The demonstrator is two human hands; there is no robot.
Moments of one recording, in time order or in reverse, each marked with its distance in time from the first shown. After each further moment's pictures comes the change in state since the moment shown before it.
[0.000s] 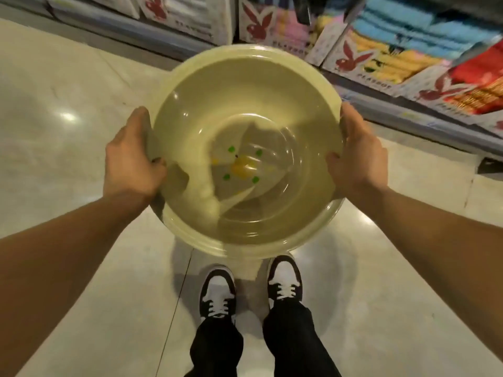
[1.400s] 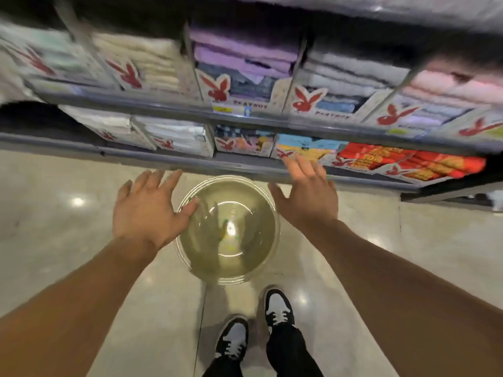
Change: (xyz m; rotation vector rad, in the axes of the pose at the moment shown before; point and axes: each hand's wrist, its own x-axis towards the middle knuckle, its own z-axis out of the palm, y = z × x) left_hand -0.016 0.175 -0.173 0.601 -0.156 0.275; right_hand -0.036 -0.104 -0.171 -0.256 -0.005 -0.058
